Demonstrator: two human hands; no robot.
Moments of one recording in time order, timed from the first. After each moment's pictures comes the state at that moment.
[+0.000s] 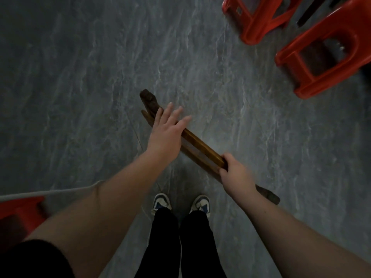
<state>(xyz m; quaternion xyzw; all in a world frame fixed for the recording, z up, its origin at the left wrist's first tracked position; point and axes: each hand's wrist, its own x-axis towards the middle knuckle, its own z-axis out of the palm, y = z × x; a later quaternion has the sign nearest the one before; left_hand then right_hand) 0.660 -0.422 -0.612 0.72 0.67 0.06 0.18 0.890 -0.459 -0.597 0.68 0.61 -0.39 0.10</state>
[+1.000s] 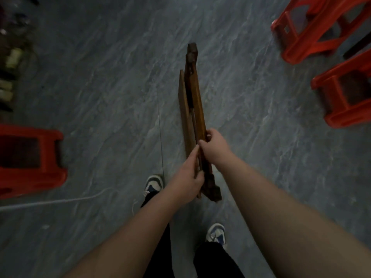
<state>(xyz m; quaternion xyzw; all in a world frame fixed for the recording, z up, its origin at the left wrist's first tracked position) 0.807 -0.657 -0.611 0.35 0.72 0.30 0.51 0.863 -0.522 -0.618 0.58 0.62 -0.53 0.03</state>
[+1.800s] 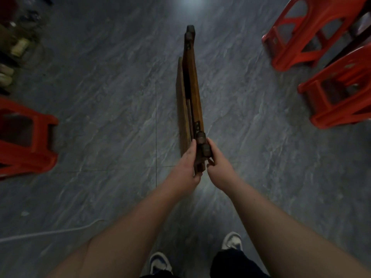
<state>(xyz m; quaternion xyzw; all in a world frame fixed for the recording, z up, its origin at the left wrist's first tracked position) 0.880 -0.751 -0.661 0.46 0.76 0.28 0.37 0.990 -0.662 -0.619 0.46 0.65 -0.61 -0.07</state>
